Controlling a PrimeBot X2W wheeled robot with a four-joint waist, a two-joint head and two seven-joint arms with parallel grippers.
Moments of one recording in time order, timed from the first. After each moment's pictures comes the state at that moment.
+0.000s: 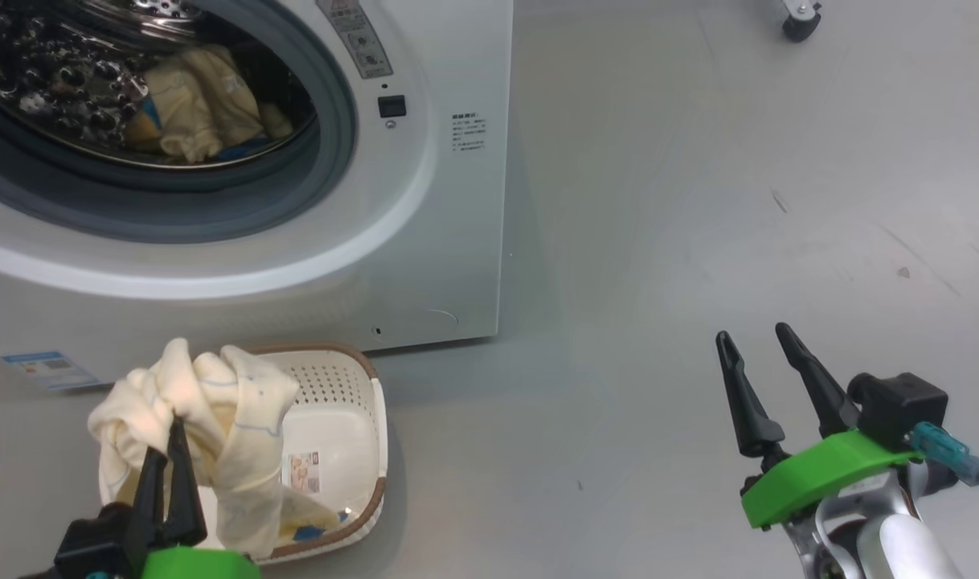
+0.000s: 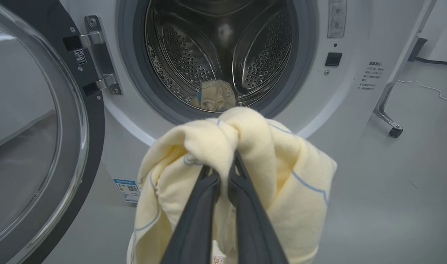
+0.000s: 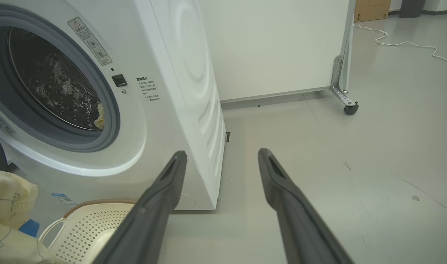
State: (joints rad) left arm 0.04 0.17 -0.12 0.06 -0.25 0.25 -0.22; right arm -0.01 -0.06 0.10 0.00 0.26 0.13 -0.06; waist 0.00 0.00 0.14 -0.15
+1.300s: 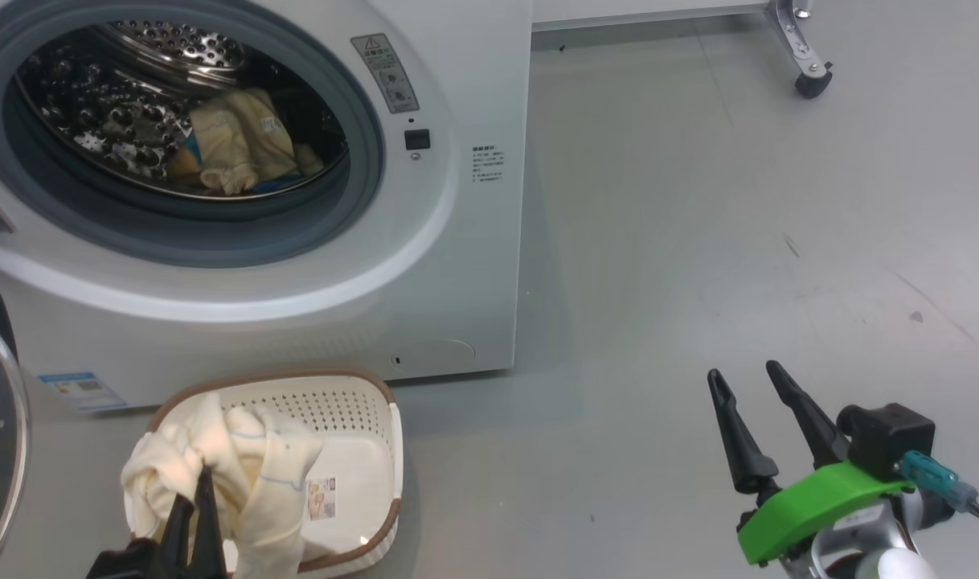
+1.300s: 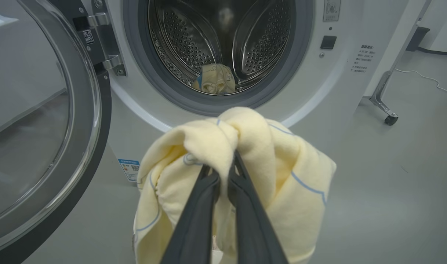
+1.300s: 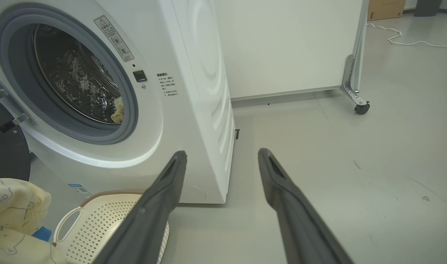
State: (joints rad) left arm 0.13 0.17 -0.16 0.04 -0.27 0.25 -0.17; right arm 0.08 -0.05 0.11 -0.04 0.24 0.13 -0.01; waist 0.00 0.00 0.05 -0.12
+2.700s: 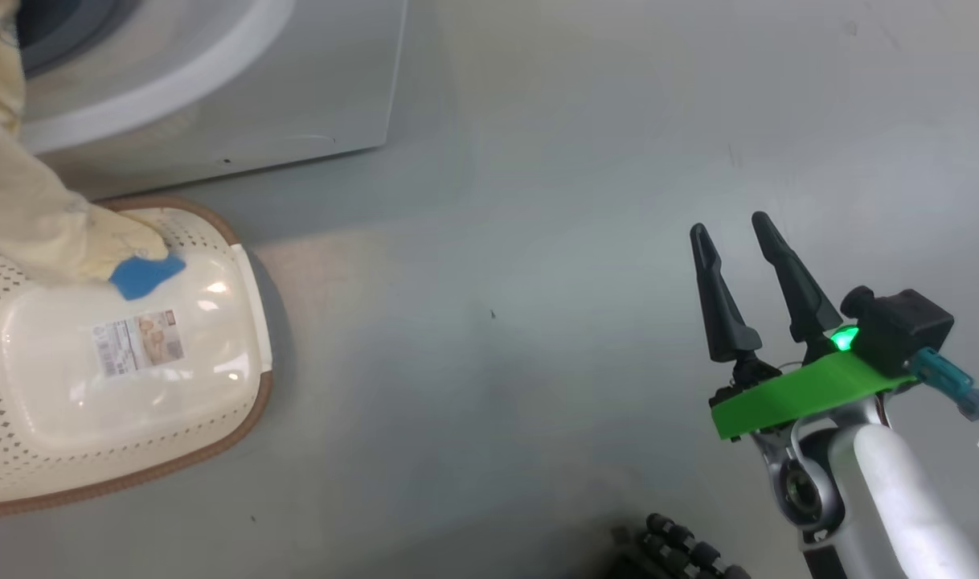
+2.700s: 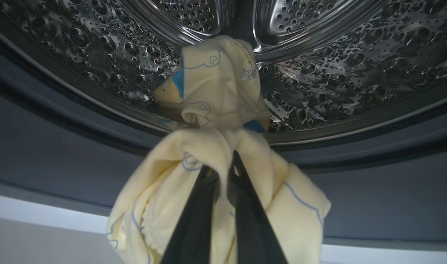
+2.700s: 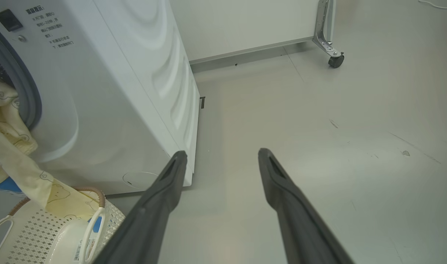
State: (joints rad) left arm -0.95 0.47 -0.07 0.47 -0.44 0.12 0.40; right arm -0.19 -0.05 0.18 0.03 0.33 0.13 -0.18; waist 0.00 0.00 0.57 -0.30
